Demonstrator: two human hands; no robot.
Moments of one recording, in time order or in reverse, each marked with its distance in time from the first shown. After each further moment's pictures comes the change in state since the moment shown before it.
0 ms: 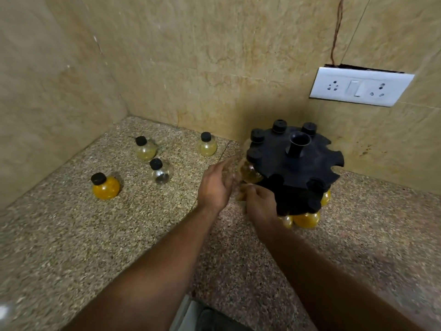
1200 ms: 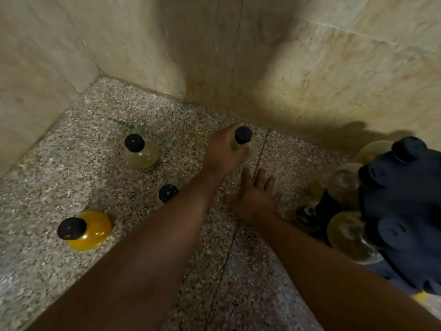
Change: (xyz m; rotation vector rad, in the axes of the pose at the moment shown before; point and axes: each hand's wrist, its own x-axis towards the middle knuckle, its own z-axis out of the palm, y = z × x) left_hand 0.247 -0.159 0.020 -0.165 -0.232 -0.018; right_hand 0.197 0.028 0.196 -1.121 -0.325 0.138
